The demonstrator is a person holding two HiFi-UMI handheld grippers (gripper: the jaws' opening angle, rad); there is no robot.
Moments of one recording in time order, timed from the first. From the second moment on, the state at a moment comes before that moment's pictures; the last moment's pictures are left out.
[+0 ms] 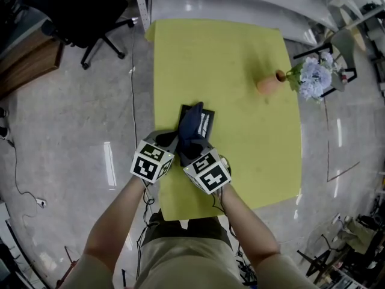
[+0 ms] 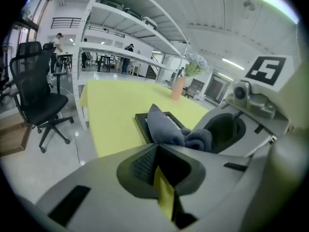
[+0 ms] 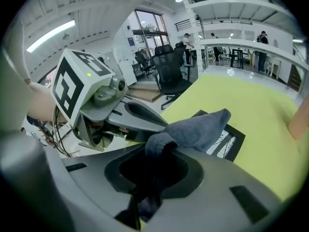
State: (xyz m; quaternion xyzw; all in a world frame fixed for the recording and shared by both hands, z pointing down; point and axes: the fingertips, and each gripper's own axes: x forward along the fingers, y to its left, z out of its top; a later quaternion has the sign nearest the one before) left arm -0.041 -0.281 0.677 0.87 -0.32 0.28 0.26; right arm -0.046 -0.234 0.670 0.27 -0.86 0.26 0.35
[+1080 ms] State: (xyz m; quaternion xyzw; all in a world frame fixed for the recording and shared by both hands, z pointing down) left arm -0.064 -0.260 0.615 0.87 -0.36 0.30 0.17; right arm 0.103 -0.228 0.565 0.44 -0.81 0.23 0.30
